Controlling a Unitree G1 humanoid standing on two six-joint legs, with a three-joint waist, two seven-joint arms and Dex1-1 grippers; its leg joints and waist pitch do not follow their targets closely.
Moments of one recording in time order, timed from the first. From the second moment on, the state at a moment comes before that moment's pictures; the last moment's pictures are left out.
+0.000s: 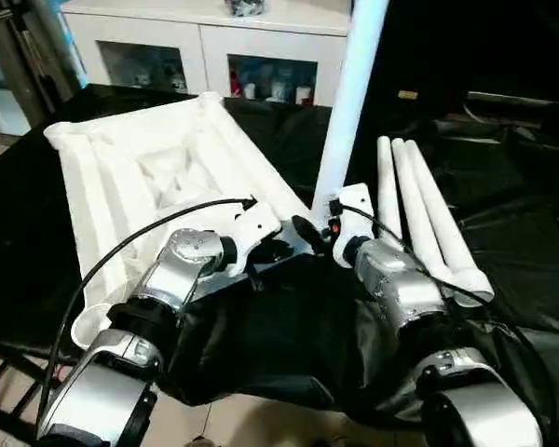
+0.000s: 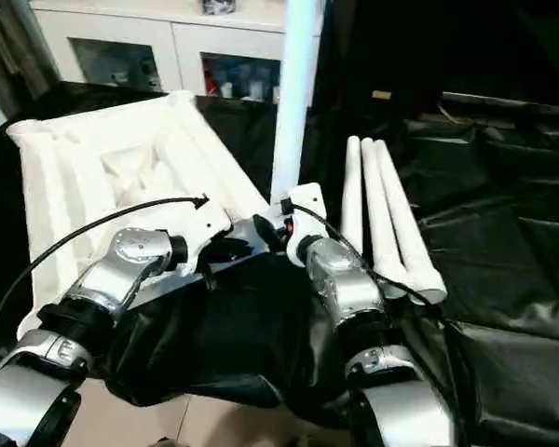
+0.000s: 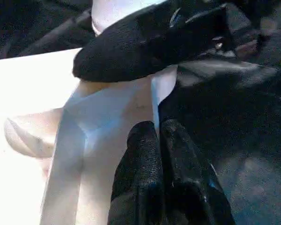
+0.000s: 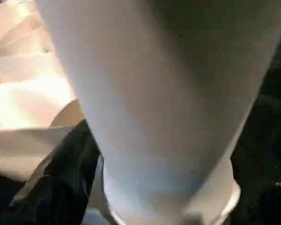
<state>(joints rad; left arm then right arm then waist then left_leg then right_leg) -0.68 0.23 -0.24 0.72 0.09 0.05 -0.92 -0.63 -0.06 0.04 0.72 0.12 0.16 0.46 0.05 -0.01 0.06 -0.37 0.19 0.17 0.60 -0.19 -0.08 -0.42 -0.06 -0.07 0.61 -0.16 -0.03</state>
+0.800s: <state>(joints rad) -0.61 0.36 -0.30 0.63 -0.01 -0.01 -1.35 -0.39 -0.43 0.24 0.26 0.18 0.29 1.09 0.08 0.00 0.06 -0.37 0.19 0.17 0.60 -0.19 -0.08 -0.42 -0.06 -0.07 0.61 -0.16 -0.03</state>
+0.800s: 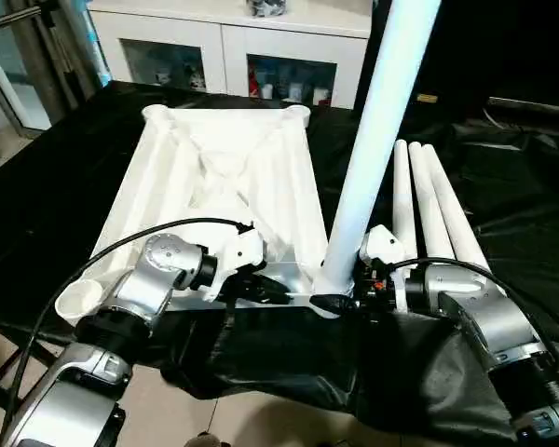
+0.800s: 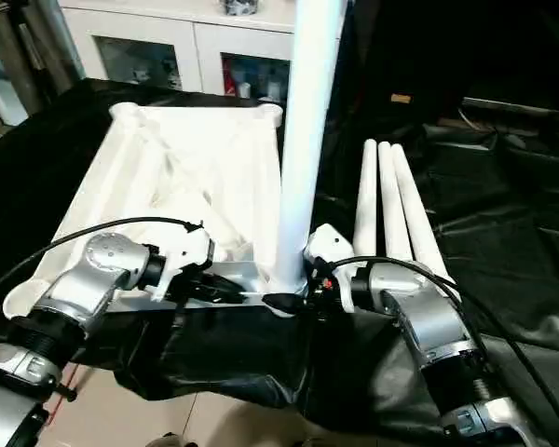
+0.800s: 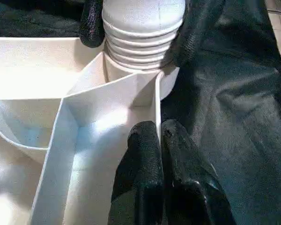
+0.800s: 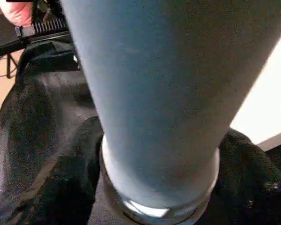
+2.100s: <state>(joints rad) -0.67 0.28 -0.23 0.72 0.05 0.04 -1.04 -0.53 -0.16 0.13 0.57 0.09 0.16 0.67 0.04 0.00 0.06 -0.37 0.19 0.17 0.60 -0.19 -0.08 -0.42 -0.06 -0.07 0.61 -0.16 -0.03</state>
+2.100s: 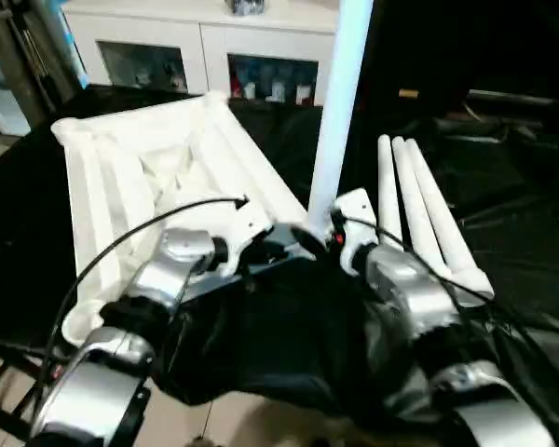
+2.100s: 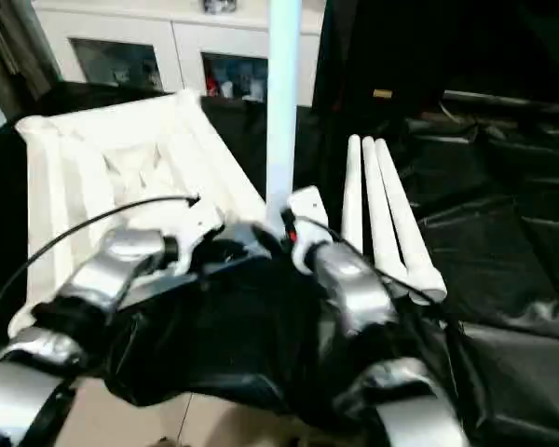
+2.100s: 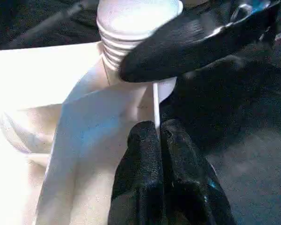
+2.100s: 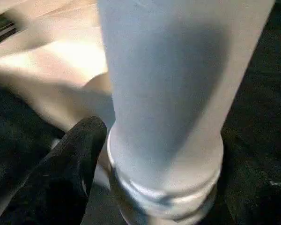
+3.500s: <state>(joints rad) -0.74 0.19 -0.21 0.84 0.06 0.11 -0.86 -0.64 -0.04 0.02 0.71 0.11 0.21 0.37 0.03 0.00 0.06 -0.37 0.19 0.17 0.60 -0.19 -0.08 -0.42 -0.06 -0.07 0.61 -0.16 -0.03</state>
